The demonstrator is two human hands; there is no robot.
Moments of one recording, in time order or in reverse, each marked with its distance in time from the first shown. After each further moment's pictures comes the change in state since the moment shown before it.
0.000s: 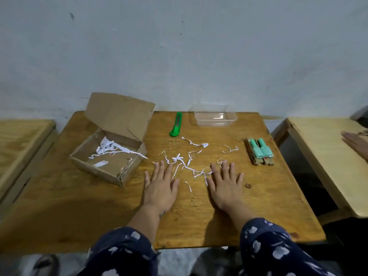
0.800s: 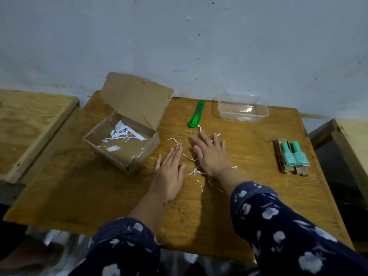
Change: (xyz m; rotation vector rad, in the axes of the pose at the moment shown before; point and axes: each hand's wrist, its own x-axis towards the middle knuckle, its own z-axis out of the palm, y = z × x) left_hand 0.027 -0.014 0.011 -0.128 0.241 0.056; right_hand 0.094 -0.069 -0.018 0.153 -0.054 -0.420
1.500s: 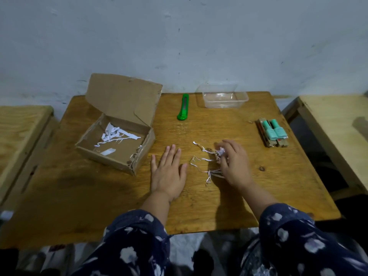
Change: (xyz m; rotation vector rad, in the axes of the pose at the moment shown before) left_hand -0.019 -0.001 -0.015 0.189 -0.196 0.019; right_hand -0.096 0.009 0.003 0.135 0.463 0.194
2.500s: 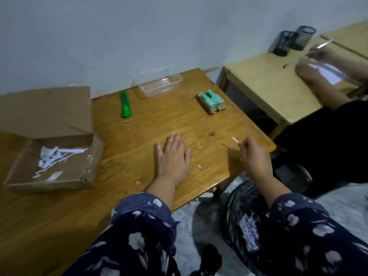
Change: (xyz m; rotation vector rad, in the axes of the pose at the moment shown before) left_hand -0.010 0.099 0.006 -0.030 -0.099 0.432; right_hand -0.131 0.061 -0.077 -0.135 0.259 0.666
